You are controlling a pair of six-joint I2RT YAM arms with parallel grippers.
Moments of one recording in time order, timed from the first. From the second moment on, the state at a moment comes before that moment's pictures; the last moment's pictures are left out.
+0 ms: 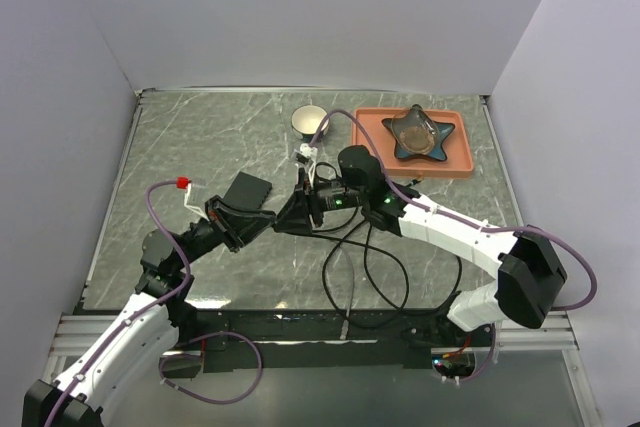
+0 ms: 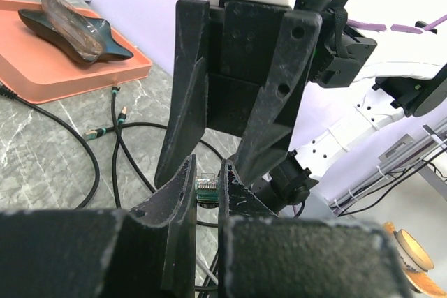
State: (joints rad) left arm -0.40 0.53 0.22 0.65 0.63 -0.84; right arm 0.83 1.40 1.01 0.11 -0.75 0.30
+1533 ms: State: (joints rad) left arm -0.40 0.54 0.25 0.47 0.49 -0.81; right arm 0.82 1.44 1.01 0.16 -0.70 0.40
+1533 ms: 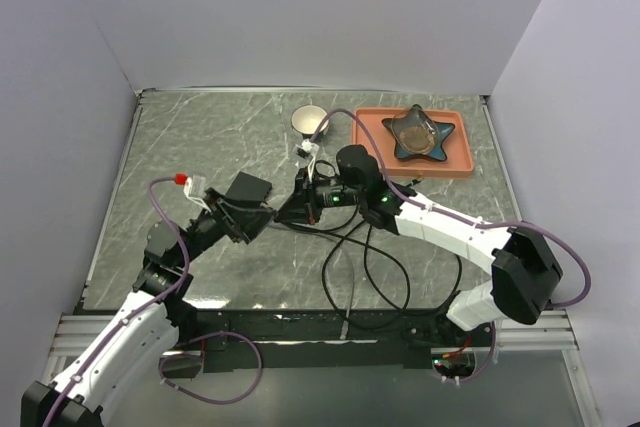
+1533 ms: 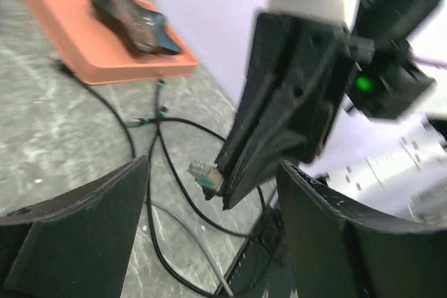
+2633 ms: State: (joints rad) left arm -0.02 1.24 0.77 -0.16 0.30 -0.56; right arm 1.07 1.59 1.05 -0.20 0.33 -0.18
